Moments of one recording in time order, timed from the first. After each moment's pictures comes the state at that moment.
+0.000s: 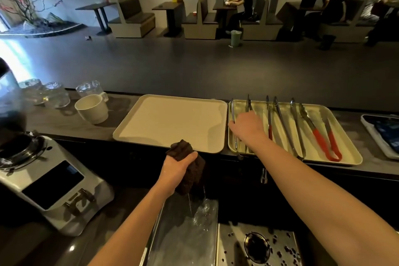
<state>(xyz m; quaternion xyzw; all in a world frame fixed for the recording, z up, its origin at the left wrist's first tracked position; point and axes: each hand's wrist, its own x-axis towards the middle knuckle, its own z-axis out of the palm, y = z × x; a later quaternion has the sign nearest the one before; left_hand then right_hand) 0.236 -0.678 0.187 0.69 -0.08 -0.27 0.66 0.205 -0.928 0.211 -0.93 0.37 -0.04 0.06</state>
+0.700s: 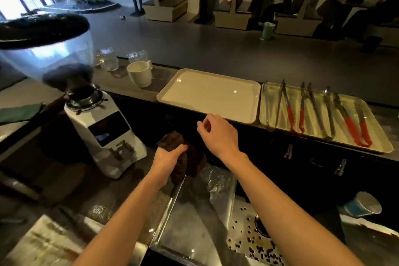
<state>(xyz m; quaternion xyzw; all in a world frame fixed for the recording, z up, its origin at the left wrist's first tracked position) 0.197 -0.538 0.177 0.71 0.01 -0.18 0.68 0.168 -0.695 0.210 -0.94 0.17 -0.17 0.24</state>
